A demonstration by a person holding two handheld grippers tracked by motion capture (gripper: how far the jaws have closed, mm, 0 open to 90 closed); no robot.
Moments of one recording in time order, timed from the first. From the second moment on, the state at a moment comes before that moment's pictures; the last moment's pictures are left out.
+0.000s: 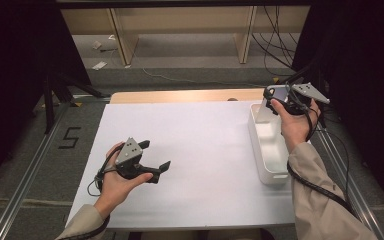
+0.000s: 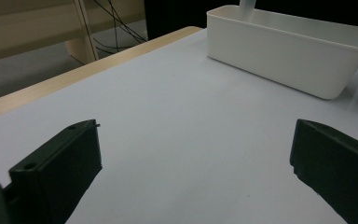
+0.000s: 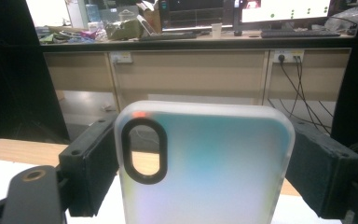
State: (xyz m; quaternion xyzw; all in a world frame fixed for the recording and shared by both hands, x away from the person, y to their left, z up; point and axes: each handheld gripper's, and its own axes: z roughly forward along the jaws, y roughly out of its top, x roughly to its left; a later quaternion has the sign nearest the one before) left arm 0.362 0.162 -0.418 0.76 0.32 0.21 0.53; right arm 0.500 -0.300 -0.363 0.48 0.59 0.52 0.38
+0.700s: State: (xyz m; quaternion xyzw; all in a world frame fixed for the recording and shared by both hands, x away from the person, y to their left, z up) left arm 0.362 0.162 -0.417 0.76 0.32 0.21 0.53; right arm 0.513 -0.301 -0.362 0.50 0.59 0.51 0.38
